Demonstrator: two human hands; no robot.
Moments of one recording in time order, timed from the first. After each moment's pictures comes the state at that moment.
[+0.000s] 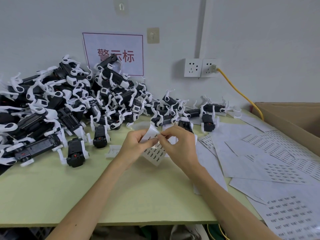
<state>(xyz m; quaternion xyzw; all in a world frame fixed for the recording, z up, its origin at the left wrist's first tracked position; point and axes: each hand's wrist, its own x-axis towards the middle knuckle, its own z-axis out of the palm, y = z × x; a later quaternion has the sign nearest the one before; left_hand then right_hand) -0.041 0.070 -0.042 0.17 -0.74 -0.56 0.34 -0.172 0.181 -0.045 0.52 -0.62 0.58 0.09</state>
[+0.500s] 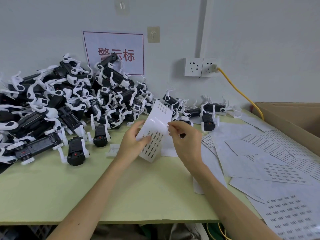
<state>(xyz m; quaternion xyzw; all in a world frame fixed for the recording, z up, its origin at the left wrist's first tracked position) -0.047 0.060 -0.047 0.26 -0.75 -0.46 0.39 -0.185 0.179 -0.044 0.46 -0.62 0.63 0.08</state>
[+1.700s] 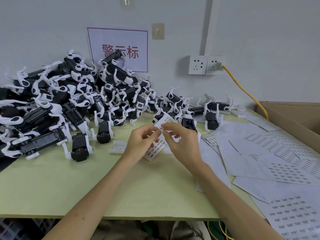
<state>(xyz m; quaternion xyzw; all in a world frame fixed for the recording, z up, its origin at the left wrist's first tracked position) -0.052 0.073 -0.049 0.21 -0.74 -0.50 0.40 -0.177 0.178 -0.051 0.54 -0.64 0.55 0.07</state>
